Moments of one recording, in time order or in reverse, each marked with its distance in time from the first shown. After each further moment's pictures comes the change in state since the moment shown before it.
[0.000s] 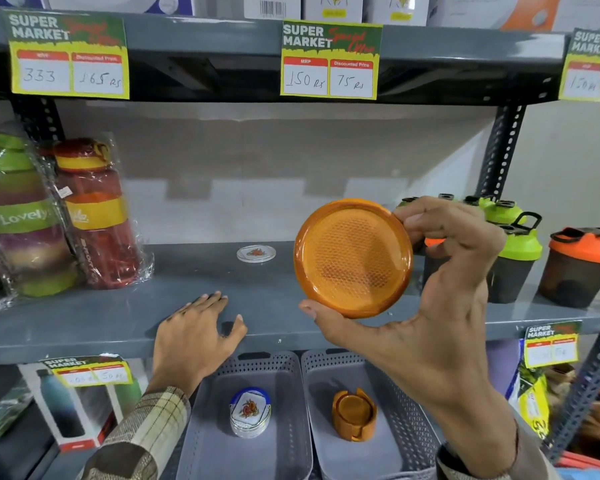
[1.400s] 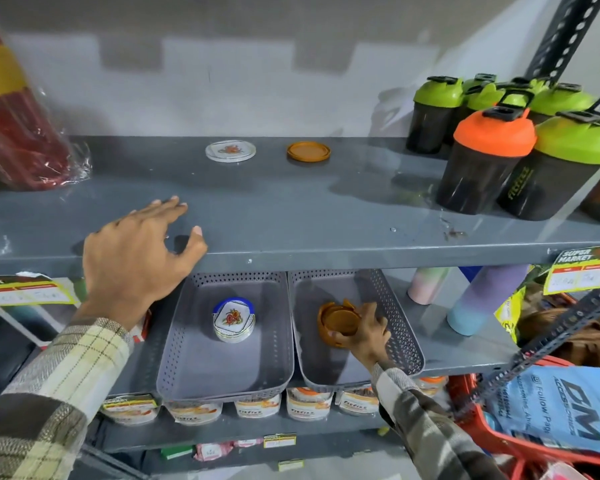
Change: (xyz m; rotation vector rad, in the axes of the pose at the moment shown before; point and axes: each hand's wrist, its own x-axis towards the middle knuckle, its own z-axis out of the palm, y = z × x) left_hand 0.002 0.004 0.005 -0.009 0.142 -0.007; right_hand -0.330 0.261 0.068 -0.361 -0.802 1.231
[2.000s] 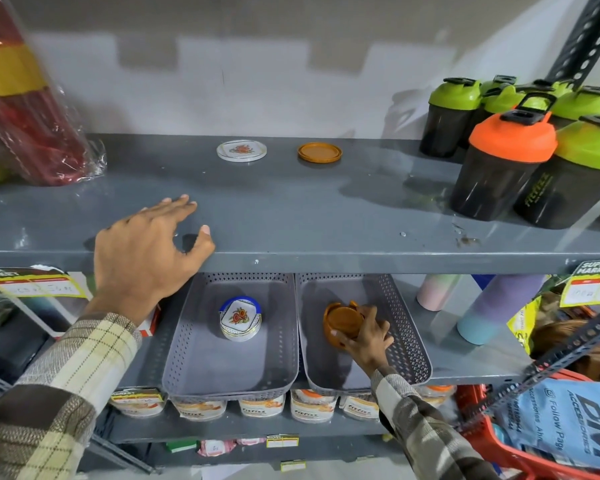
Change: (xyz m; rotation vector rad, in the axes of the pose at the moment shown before) left_hand 0.000 -0.003 0.005 -0.005 -0.029 0.006; right_hand 0.003 0.004 0.010 0.035 -0.040 -0.090
